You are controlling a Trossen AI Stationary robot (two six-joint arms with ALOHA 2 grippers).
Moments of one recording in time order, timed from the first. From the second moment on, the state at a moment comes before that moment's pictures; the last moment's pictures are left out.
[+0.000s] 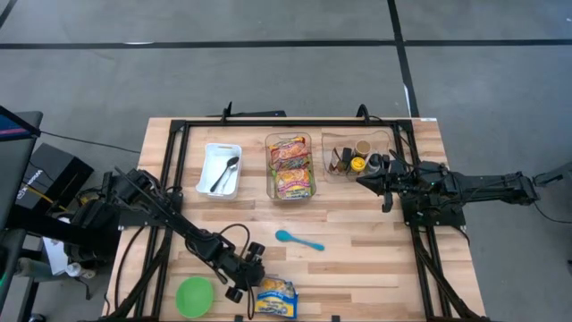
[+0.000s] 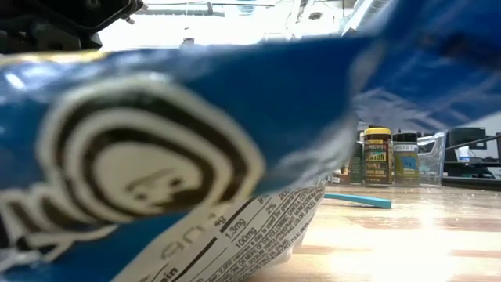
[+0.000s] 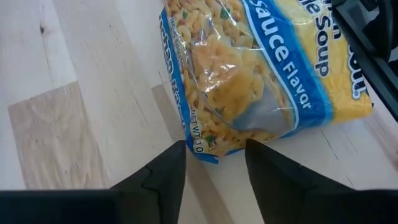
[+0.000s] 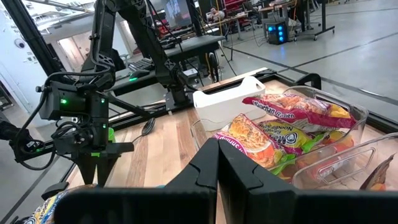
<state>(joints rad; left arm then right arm) -0.63 1.81 0.92 -0.02 -0.12 -0.16 0.00 0.31 0.24 0.00 0.14 0.28</state>
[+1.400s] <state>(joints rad) -0.63 1.65 0.92 0.04 -0.23 -0.22 0.00 0.31 0.24 0.00 0.14 0.28</state>
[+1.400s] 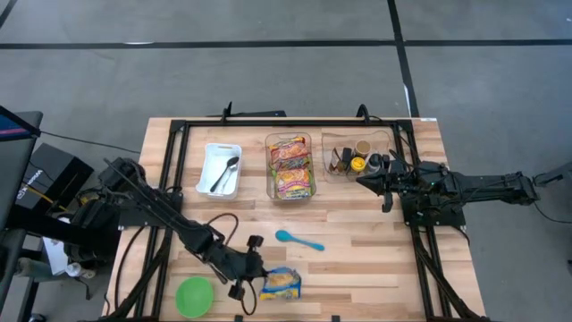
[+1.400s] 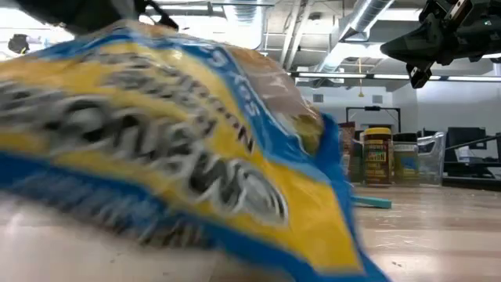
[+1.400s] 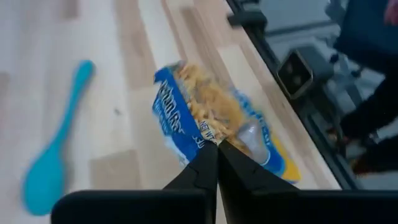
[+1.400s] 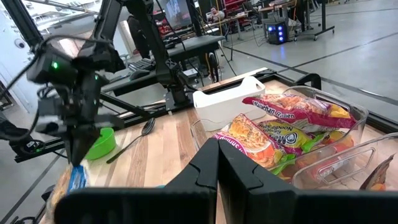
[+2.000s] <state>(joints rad) -0.48 1.25 0.92 0.09 -0.40 -0.22 0.00 0.31 0.24 0.00 0.14 0.28</state>
